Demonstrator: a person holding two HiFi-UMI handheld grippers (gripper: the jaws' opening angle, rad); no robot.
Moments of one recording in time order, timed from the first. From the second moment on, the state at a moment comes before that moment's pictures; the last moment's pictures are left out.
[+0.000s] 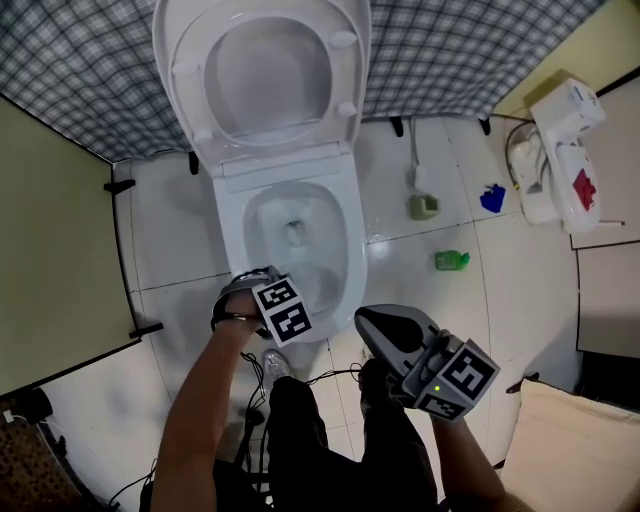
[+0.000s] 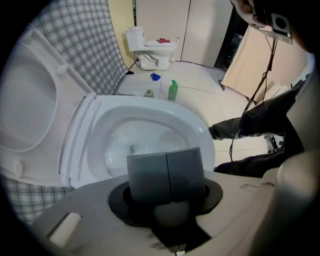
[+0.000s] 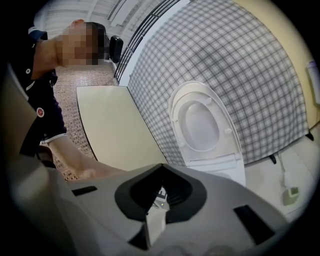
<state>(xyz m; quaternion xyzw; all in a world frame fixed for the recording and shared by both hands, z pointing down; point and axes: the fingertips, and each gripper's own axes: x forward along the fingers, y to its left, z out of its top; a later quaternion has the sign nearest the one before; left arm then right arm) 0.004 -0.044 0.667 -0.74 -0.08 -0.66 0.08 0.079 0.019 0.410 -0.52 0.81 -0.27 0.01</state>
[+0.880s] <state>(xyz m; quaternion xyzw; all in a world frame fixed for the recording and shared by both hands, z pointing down) 0.031 -0.047 0.668 -0.78 -0.01 -0.62 -0.04 0.099 0.036 0.416 -0.52 0.81 -0.27 0.01</state>
